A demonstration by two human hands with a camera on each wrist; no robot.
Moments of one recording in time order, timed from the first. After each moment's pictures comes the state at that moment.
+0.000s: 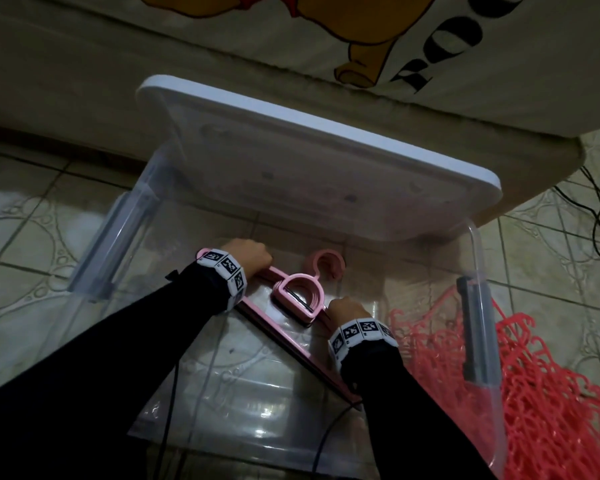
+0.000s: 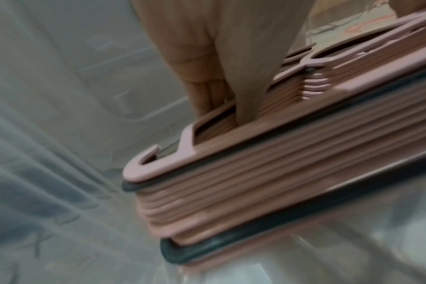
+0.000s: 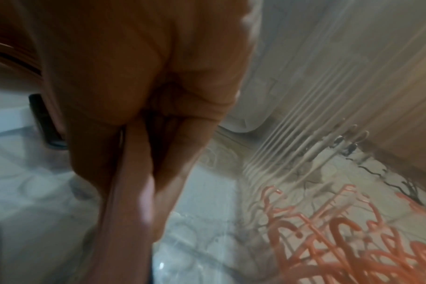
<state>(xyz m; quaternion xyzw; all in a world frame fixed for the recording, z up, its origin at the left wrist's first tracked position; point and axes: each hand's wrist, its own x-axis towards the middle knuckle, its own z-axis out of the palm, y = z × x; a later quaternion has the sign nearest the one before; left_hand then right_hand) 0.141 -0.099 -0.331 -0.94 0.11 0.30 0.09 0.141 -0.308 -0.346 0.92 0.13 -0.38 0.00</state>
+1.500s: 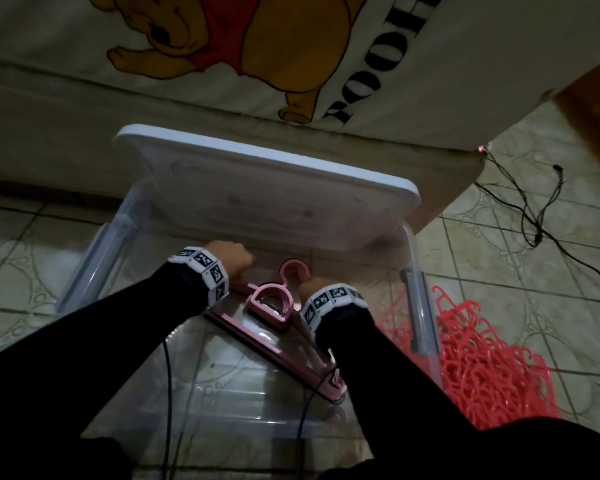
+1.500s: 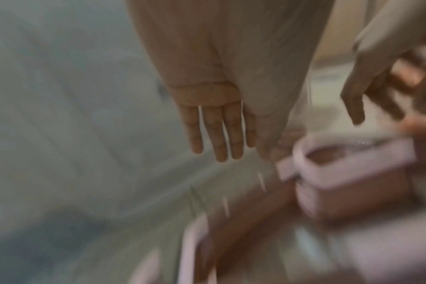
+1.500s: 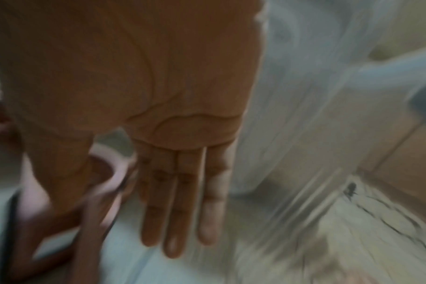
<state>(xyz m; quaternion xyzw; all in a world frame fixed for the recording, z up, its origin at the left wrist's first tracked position) 0.146 -0.107 -0.282 -0.96 0.13 0.24 0.08 0.137 -0.301 -0.265 0.93 0.26 -0.24 0.06</state>
